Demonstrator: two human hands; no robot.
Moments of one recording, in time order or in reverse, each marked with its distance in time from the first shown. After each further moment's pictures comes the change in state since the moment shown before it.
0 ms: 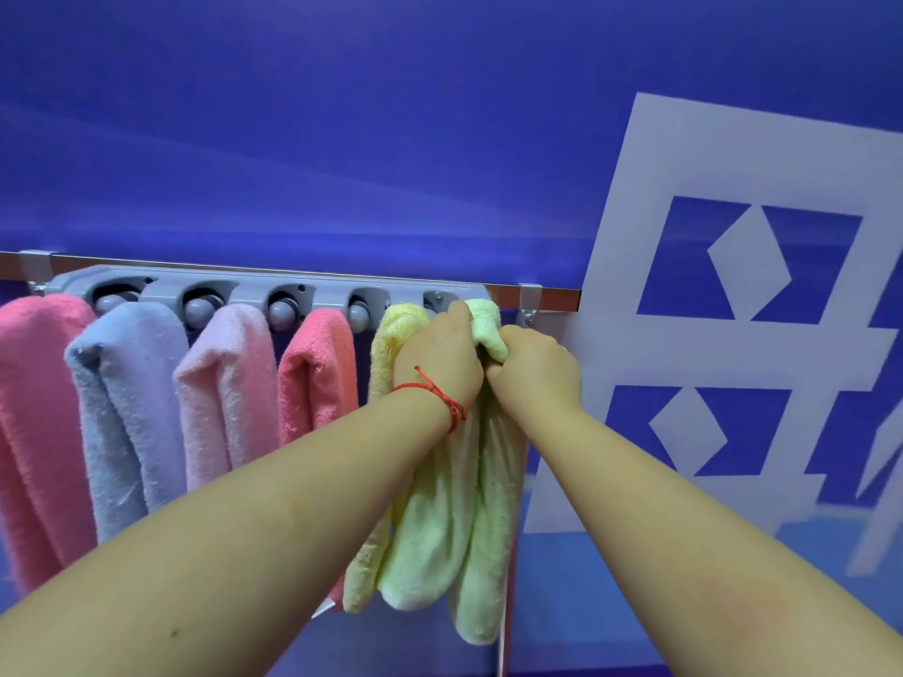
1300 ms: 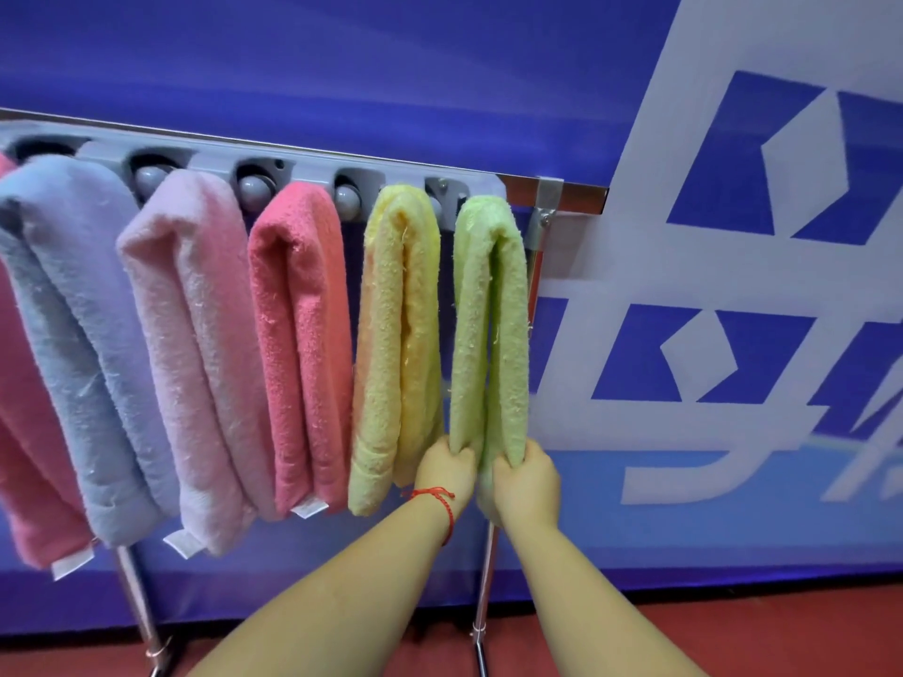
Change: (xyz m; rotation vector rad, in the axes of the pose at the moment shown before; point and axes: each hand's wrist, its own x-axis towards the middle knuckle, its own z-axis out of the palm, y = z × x) left_hand -0.116 -0.071 0.171 -0.775 -0.261 -0.647; right_hand -0.133 0.065 0.145 0.548 -0.143 0.631
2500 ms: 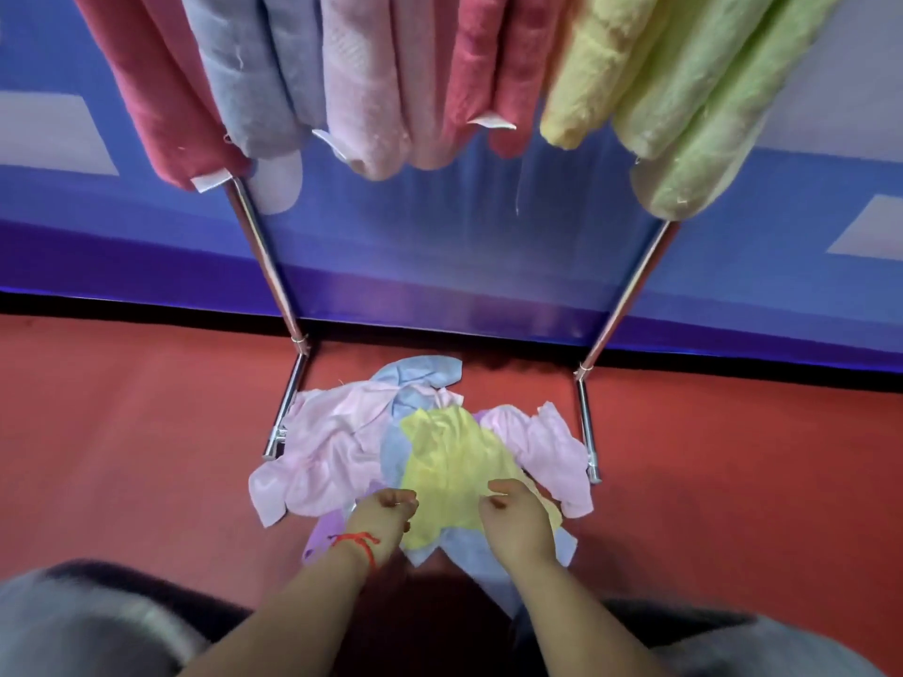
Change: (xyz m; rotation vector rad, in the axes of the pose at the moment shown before) left_hand -0.184 -0.382 -0.156 0.106 -0.051 -0.755; right_hand -0.258 0.242 0.153 -0.263 -0.636 0.417
